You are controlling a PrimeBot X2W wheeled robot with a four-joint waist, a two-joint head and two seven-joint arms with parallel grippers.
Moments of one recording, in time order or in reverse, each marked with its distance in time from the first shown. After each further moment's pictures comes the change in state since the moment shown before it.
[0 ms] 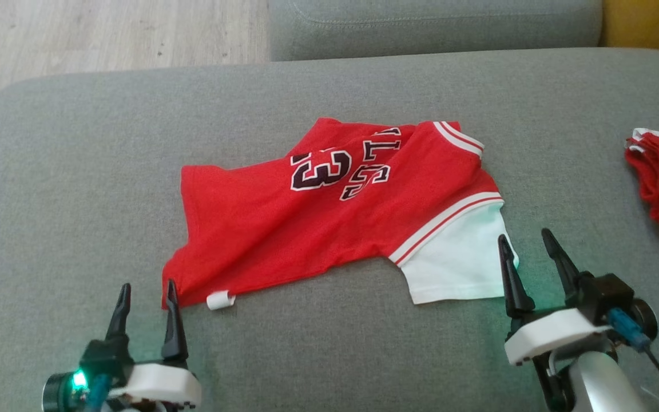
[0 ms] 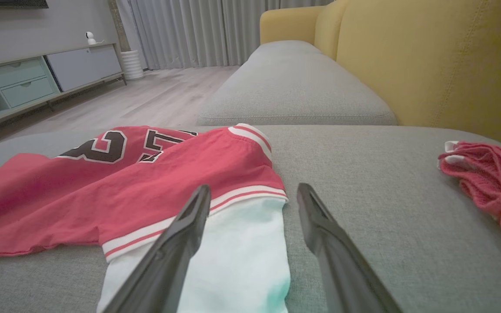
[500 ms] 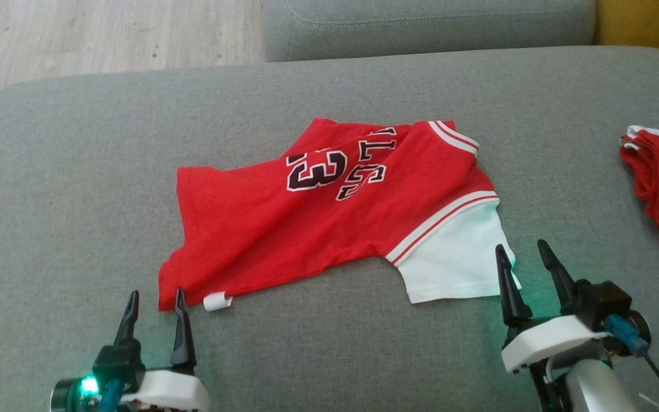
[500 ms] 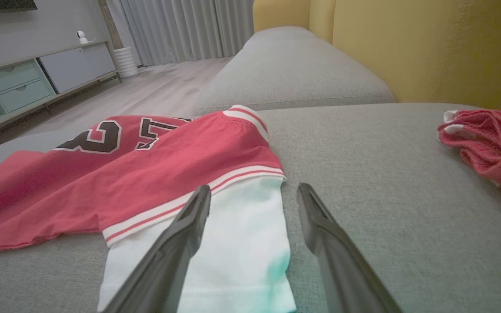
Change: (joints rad) left arm 0.020 0.000 -0.035 -0.003 0.027 0.035 0.000; right arm 0.011 0.003 0.009 0.030 0.048 0.000 0.000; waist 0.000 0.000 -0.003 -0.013
